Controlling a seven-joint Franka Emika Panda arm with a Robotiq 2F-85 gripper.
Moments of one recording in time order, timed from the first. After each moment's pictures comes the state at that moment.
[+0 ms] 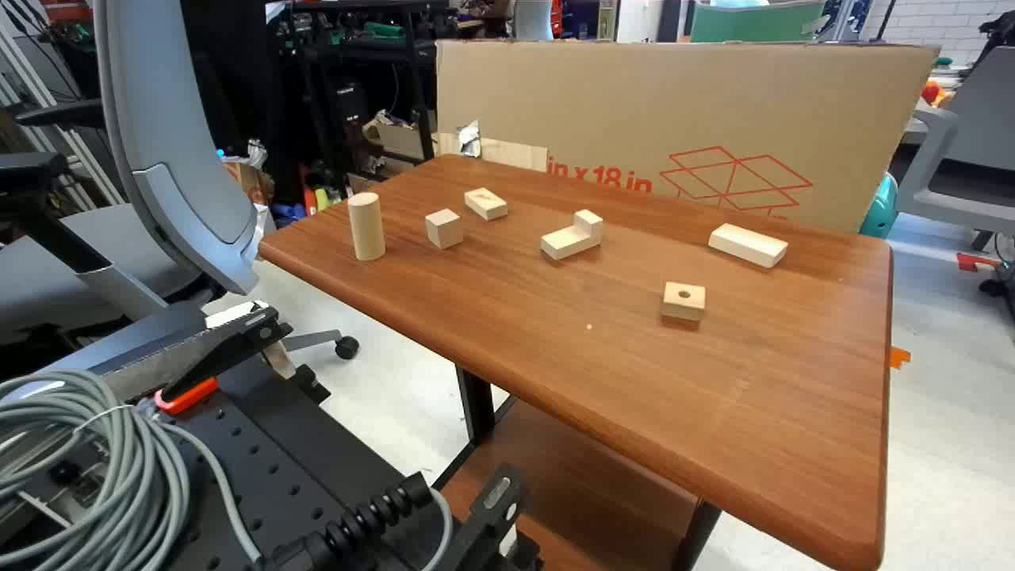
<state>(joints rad) 0.03 -0.28 0.20 -2.50 -0.01 2.26 0.30</state>
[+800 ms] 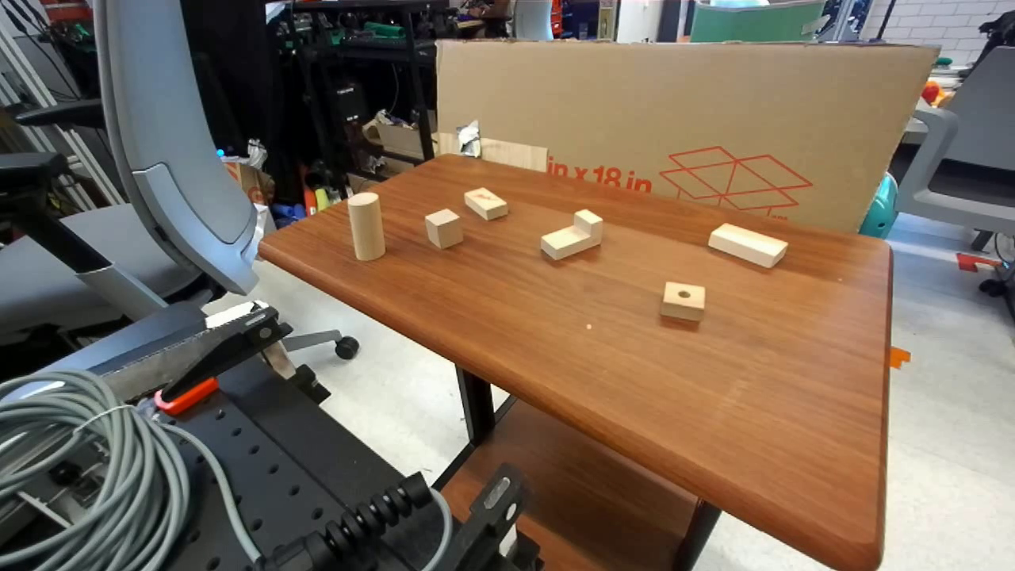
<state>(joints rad) 0.03 -0.28 0.18 -2.49 -0.01 2.26 0.30</state>
